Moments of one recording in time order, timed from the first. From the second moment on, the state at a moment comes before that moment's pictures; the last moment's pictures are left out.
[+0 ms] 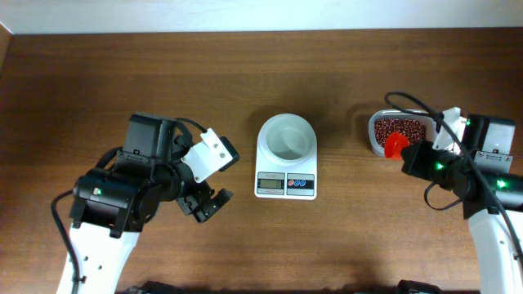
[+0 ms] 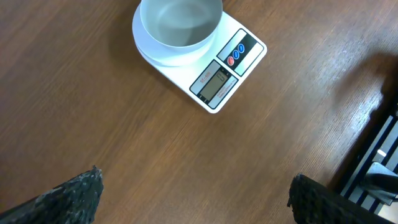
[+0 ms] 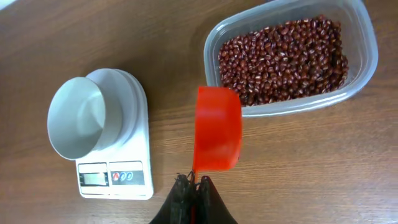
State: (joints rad) left arm -0.24 1.13 1.30 -1.22 0.33 0.63; right arm -0.19 1.13 1.04 -0.87 -0.34 0.17
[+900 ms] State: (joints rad) left arm -0.24 1.13 1.30 -1.22 0.33 0.63; right arm -0.19 1.41 1.08 -0.66 -0.04 -0.11
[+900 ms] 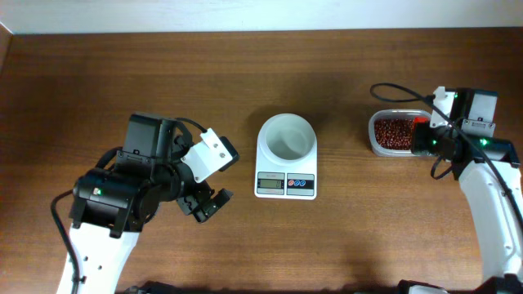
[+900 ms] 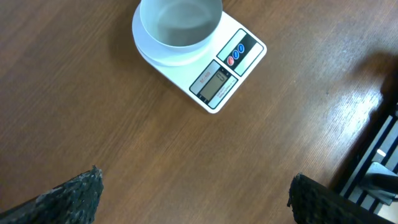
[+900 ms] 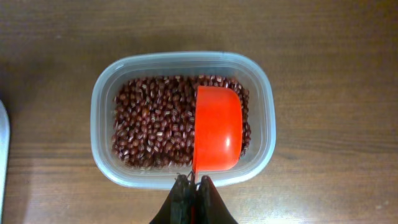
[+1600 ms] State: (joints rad) left arm -0.24 1.13 1.30 -1.22 0.33 0.63; right arm -0.19 1.53 1.08 -0.63 0.01 -0.14
